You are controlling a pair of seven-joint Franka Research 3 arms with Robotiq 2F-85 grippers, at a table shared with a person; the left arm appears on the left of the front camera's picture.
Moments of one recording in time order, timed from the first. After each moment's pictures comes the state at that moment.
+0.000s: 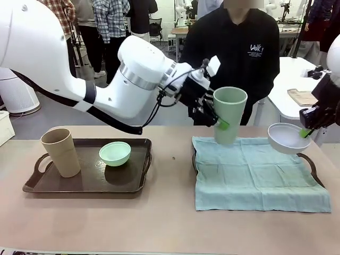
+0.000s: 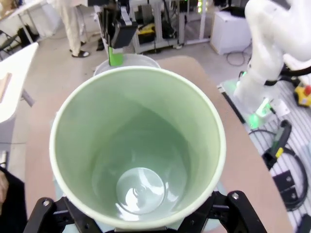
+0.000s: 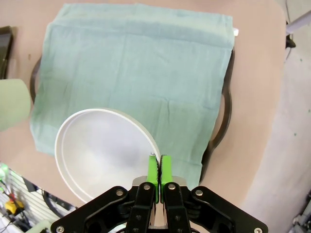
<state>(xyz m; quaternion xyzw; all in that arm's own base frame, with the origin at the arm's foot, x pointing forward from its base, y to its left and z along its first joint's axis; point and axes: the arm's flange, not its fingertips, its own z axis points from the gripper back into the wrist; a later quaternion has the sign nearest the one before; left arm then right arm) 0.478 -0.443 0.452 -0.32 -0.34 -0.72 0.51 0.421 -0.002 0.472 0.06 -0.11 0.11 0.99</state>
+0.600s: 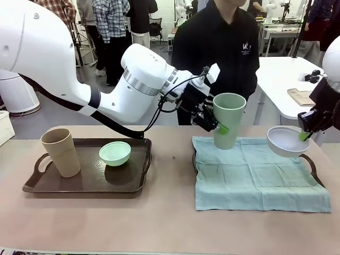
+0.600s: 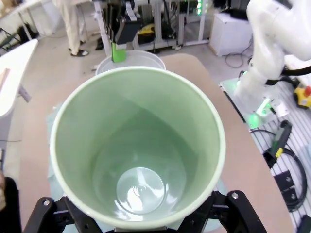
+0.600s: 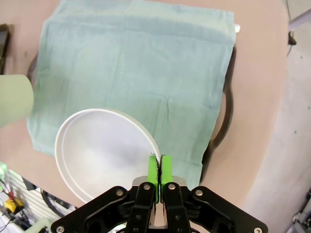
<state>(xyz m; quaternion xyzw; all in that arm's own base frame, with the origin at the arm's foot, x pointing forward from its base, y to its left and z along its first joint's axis) 0.489 -0.442 0.433 -0.34 -0.33 -0.71 0.52 0.425 -0.001 0.461 0.07 -0.10 0.11 0.99</state>
